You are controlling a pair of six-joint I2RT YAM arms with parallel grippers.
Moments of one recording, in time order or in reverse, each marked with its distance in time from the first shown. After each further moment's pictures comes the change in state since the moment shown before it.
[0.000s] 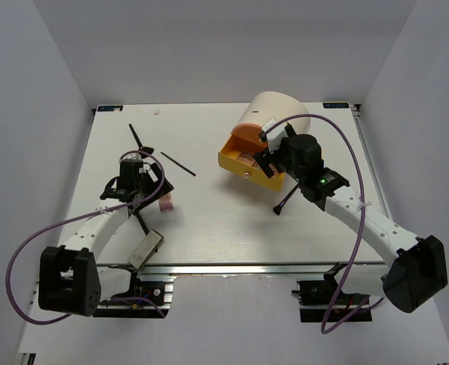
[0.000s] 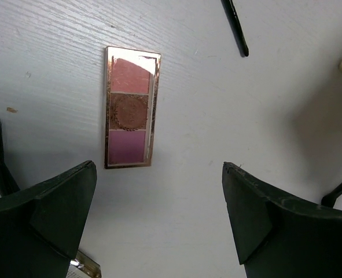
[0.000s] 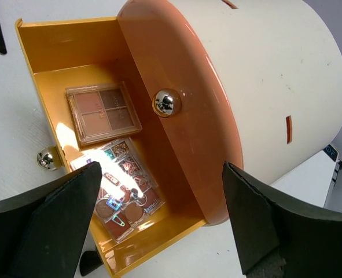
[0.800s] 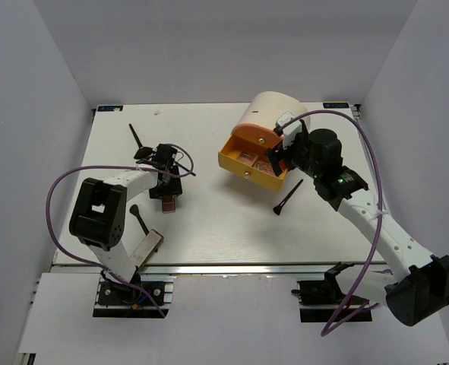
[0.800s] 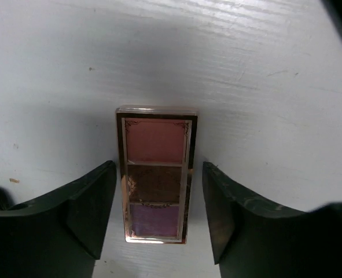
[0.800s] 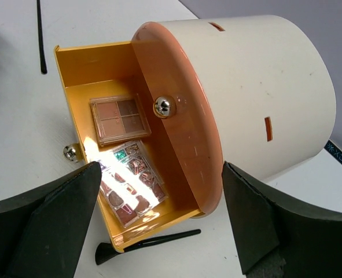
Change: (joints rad) left arm -0.141 0.538 0.324 -0.130 -0.237 0.230; right arm -0.091 -0.093 0.048 -0.101 -0.200 0.045
